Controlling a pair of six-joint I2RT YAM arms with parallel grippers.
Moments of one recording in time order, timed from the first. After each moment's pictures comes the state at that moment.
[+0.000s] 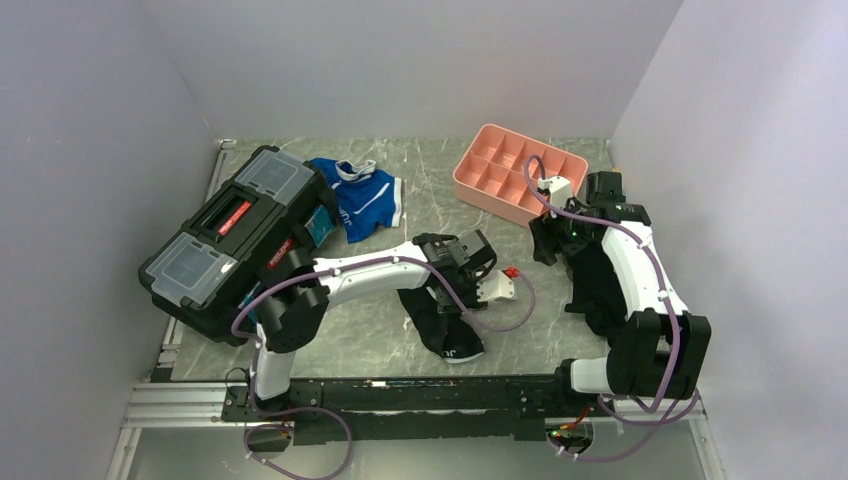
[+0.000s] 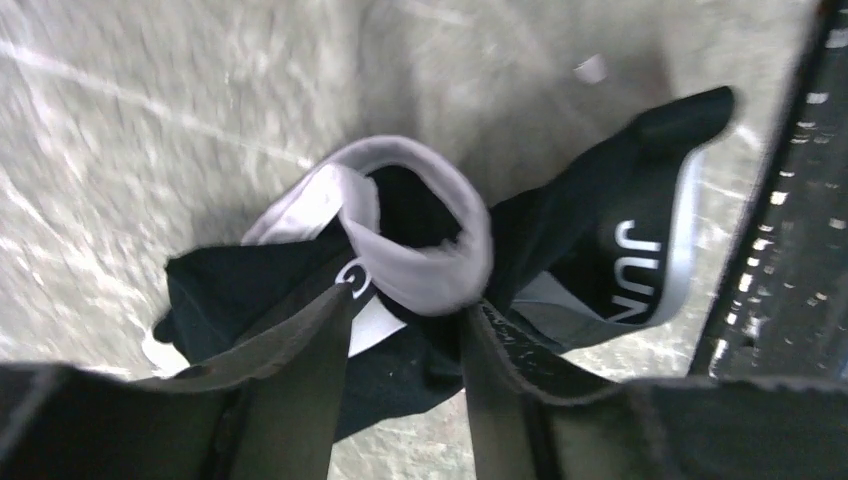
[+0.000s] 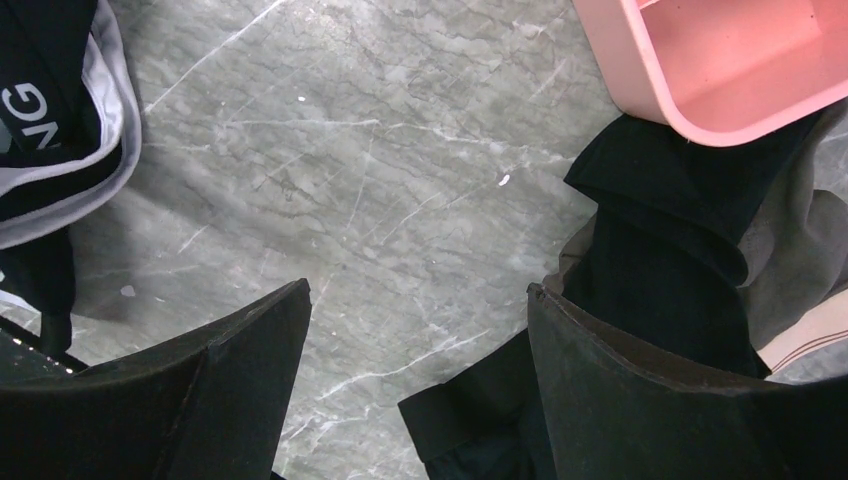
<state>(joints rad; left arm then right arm) -1.10 1.93 1.57 -0.77 0.16 0.50 -0.09 1.34 1.09 -0.84 -0.41 -0.56</state>
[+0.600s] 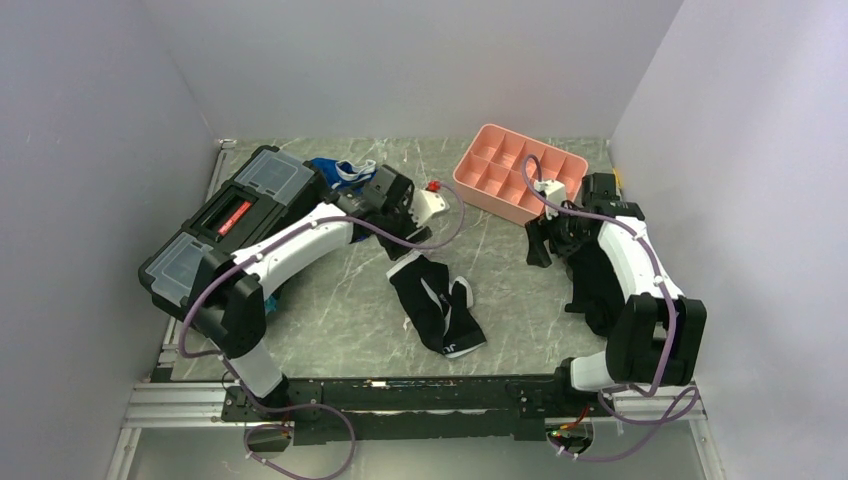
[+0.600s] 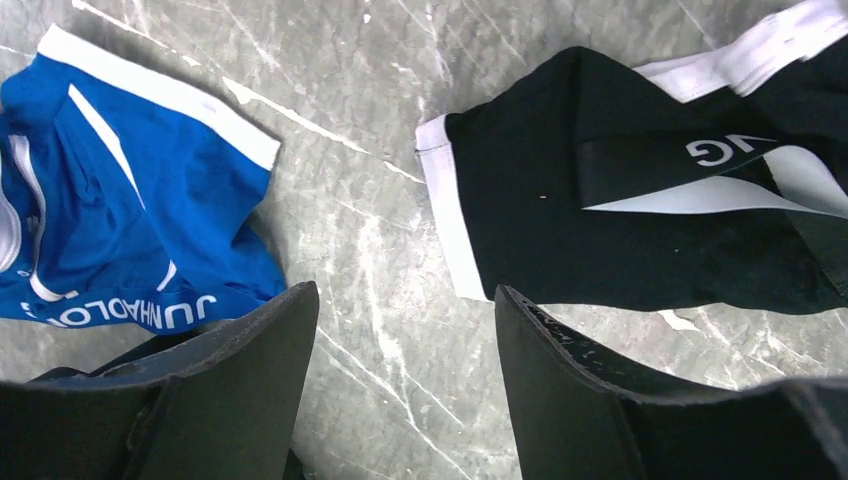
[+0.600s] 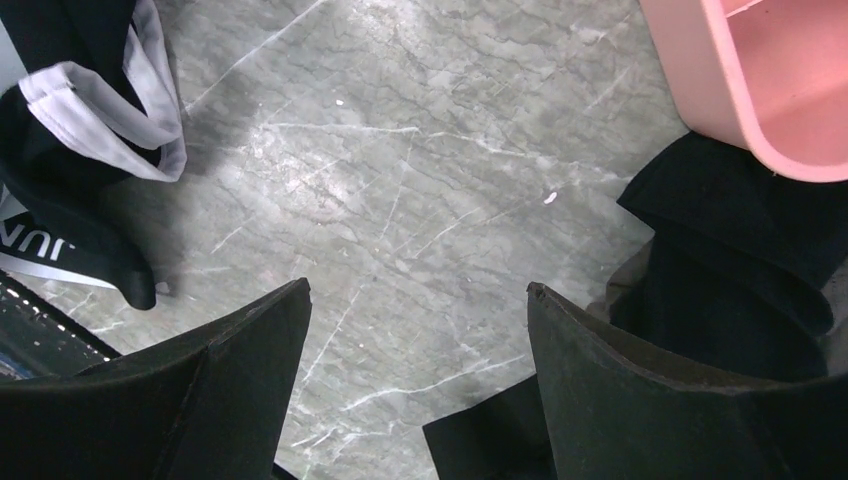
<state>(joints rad) -0.72 1.68 1.40 -0.65 0.08 0.43 -0.09 1.39 1.08 -0.84 -0.48 -0.56</state>
